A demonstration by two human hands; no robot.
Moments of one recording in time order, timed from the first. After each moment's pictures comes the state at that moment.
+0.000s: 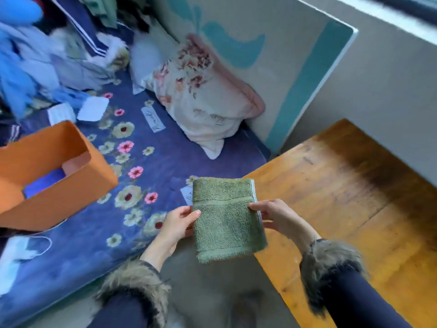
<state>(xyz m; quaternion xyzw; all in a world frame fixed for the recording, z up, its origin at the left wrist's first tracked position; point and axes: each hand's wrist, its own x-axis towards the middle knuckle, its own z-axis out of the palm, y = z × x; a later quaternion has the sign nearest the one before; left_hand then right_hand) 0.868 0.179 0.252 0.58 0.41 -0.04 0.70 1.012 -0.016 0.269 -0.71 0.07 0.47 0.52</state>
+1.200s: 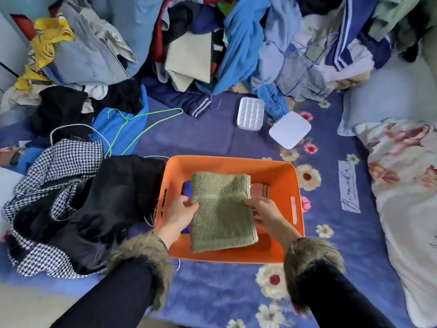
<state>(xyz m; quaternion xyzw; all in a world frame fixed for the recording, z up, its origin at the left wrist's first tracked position) 0.717 0.763 0.159 0.47 0.69 0.11 0.54 0.915 0.699 0.171 -0.72 -0.13 0.59 0.33</state>
